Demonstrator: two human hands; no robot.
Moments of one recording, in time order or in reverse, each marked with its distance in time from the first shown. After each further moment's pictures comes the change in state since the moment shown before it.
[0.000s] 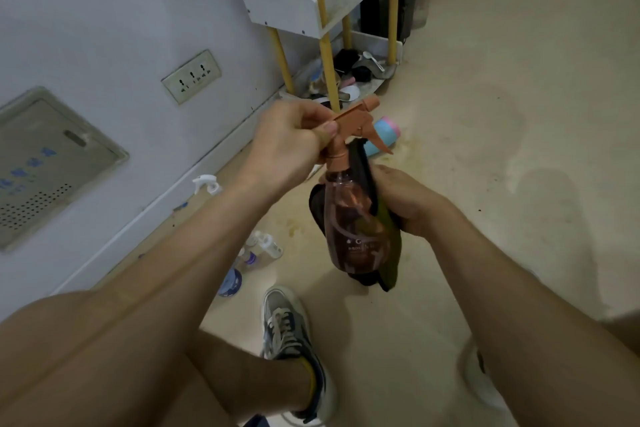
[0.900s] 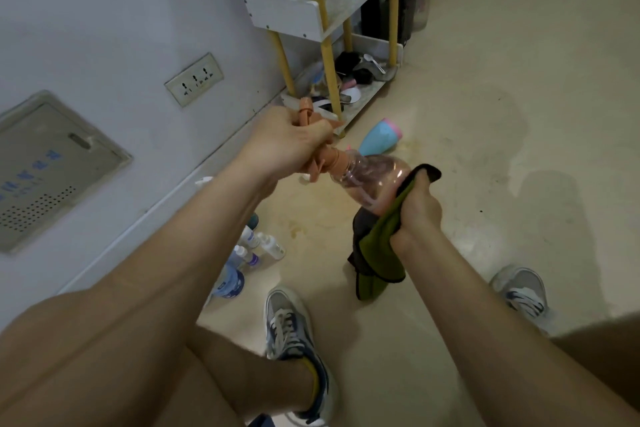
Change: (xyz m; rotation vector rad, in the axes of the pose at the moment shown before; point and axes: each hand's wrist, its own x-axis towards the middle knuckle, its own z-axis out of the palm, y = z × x) left_hand 0.009 0.001 -0.011 -0.057 -0.066 -0.201; right_hand -0.001 0.020 0.015 0.787 0.794 0.230
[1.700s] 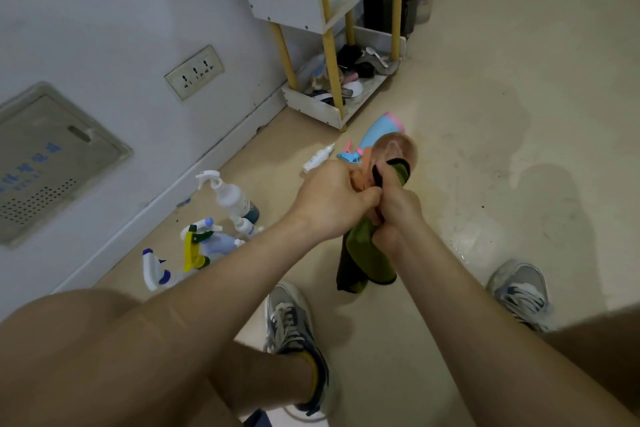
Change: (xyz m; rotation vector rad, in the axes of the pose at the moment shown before) left_hand -0.020 -0.048 0.059 0.373 -0.106 0.155; right_hand -0.011 0.013 0.011 -0.062 -0.209 0.071
